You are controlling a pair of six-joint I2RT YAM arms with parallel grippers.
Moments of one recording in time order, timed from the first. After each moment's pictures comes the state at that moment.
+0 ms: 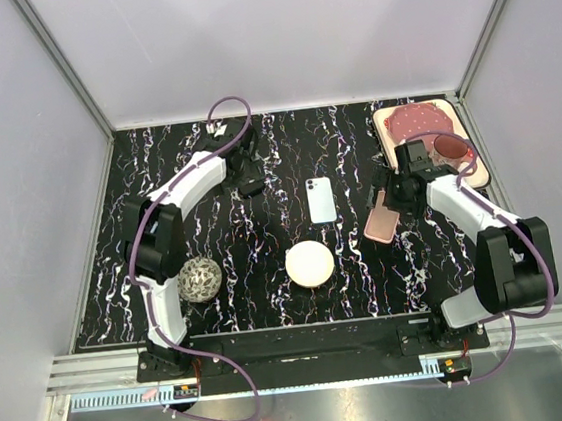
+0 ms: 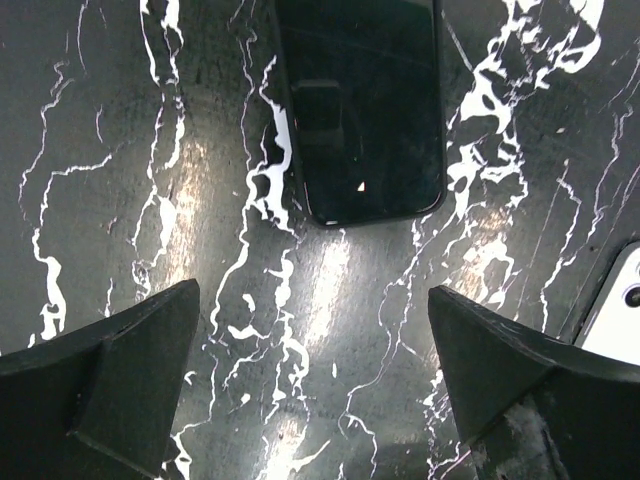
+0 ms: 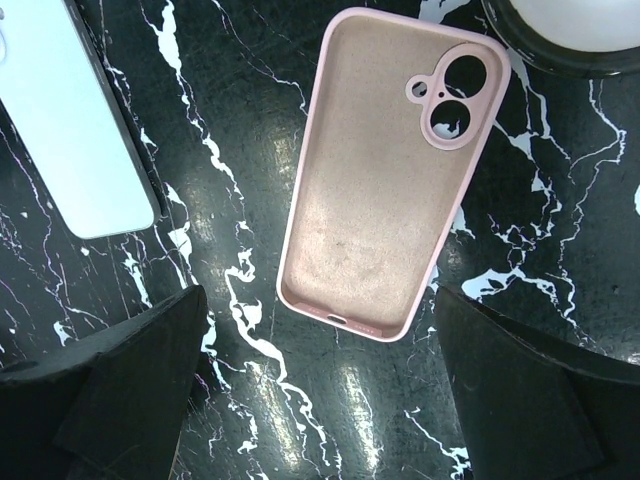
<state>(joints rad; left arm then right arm) -0.44 1.99 1.63 -0.73 -0.28 -0.64 0.16 1.46 0.95 -0.54 -0.05 0.47</state>
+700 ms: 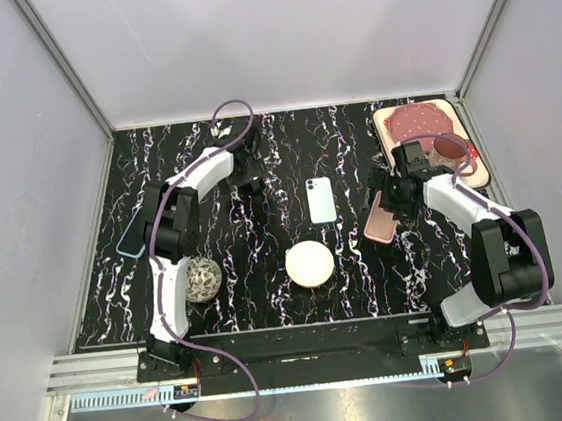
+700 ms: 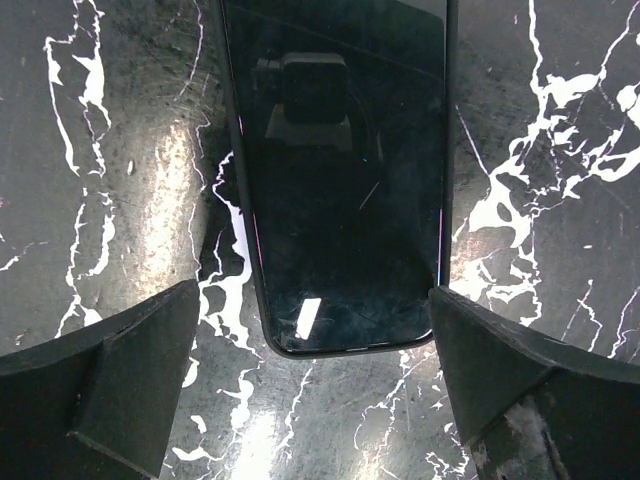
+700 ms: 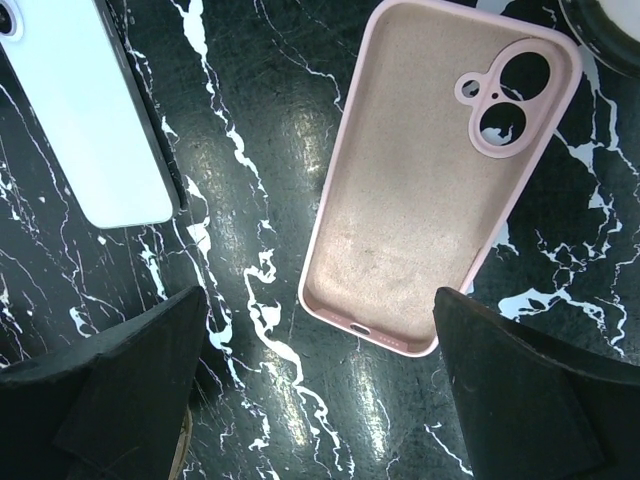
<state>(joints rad) -0.40 2.21 1.77 -0.66 -0.26 -0.67 0.16 1.51 0.94 -0.49 -0.13 0.47</state>
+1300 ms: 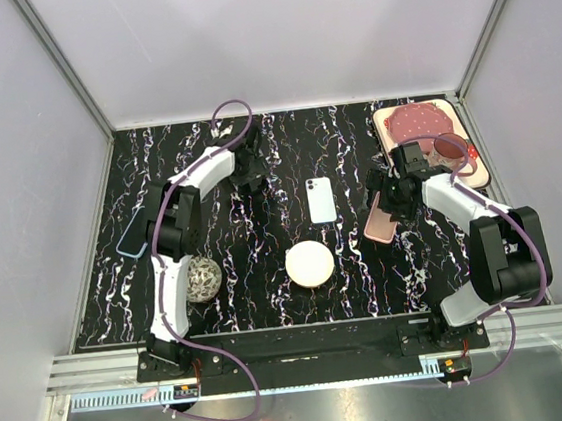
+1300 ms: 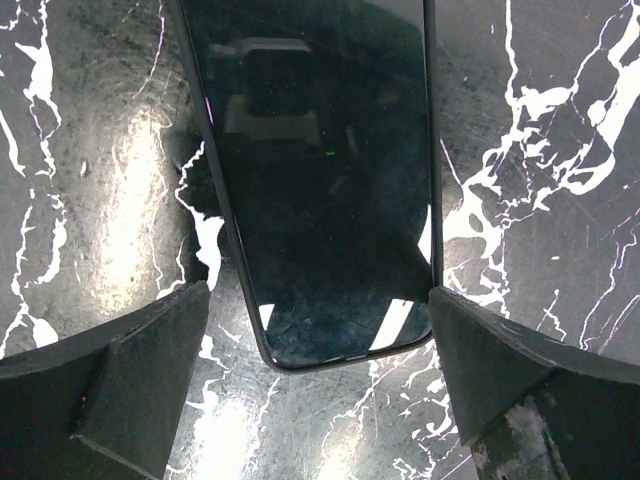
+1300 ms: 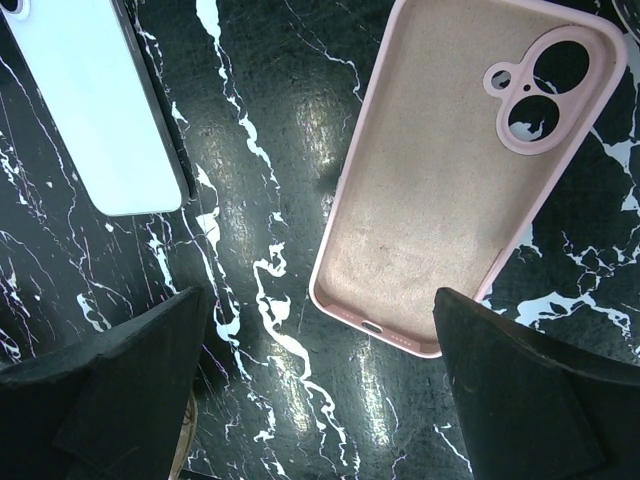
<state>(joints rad) -0.39 2.26 1.81 -0.67 -0.22 -0.73 0.16 1.52 0.94 -0.49 -0.18 0.46</state>
